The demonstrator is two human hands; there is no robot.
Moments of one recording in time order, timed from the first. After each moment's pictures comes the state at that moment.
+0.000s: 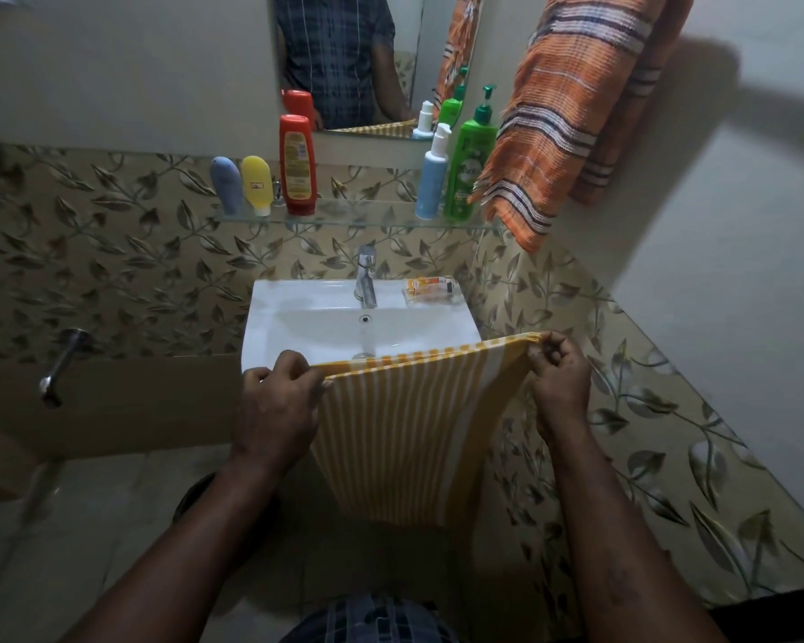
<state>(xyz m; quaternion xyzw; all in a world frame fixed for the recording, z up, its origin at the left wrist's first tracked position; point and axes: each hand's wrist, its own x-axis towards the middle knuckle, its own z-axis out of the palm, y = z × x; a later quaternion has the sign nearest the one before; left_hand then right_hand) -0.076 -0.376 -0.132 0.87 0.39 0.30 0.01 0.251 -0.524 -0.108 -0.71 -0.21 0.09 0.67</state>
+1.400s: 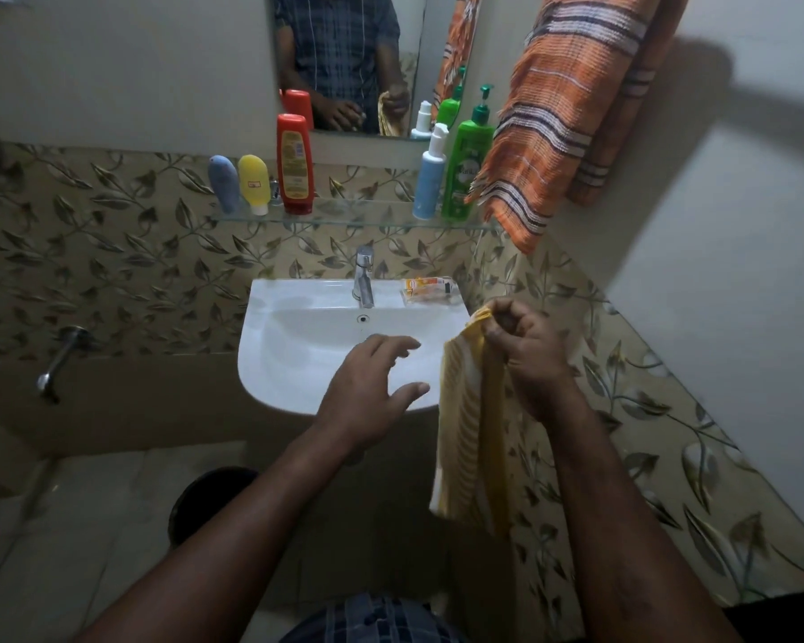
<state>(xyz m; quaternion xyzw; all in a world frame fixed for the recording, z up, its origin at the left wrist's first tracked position) 0.006 -0.422 -0.087 0.85 0.29 0.31 0.31 0.206 -0.520 -0.027 -0.64 -0.37 0.29 0.61</state>
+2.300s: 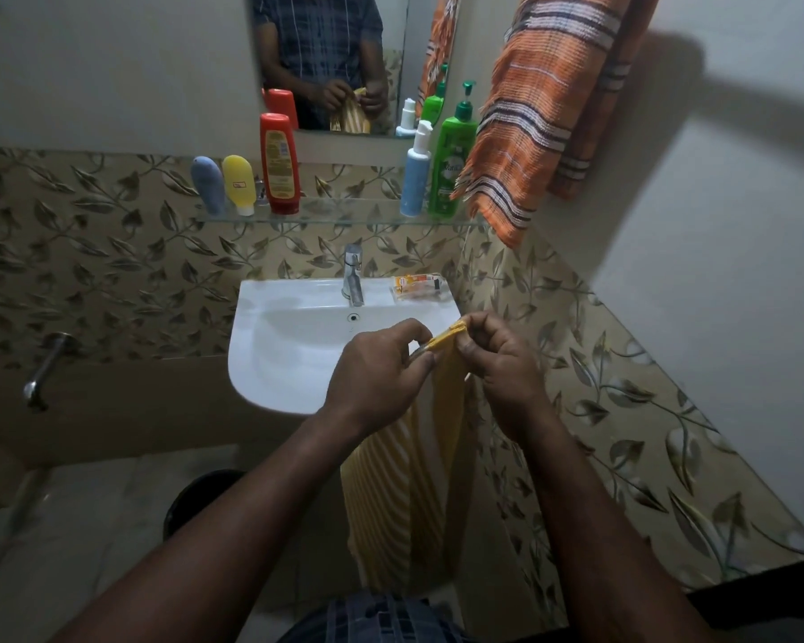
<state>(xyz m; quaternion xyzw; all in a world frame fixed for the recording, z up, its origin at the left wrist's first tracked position) 0.026 -0.439 -0.045 0.85 0.29 0.35 0.27 0.183 -0.531 -0.048 -0.60 -0.39 0.30 0.63</state>
